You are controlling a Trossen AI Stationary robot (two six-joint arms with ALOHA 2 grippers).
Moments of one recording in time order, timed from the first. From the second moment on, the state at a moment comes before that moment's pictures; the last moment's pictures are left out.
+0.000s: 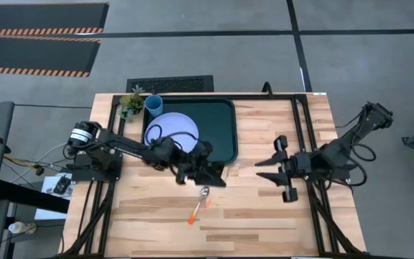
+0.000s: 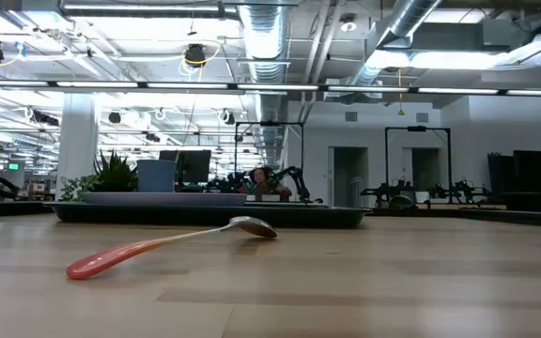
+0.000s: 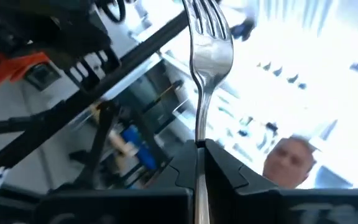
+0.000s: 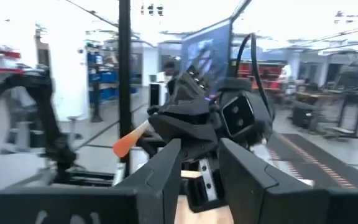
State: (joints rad) left arm -0.18 1.72 1.15 1.09 0.43 -1.15; right arm 0.64 0.96 0.84 0.35 0.57 -0.14
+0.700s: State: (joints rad) left arm -0.15 1.72 1.12 1.17 0.51 -1.22; right arm 0.24 1.15 0.84 0.79 -0.04 -0.05
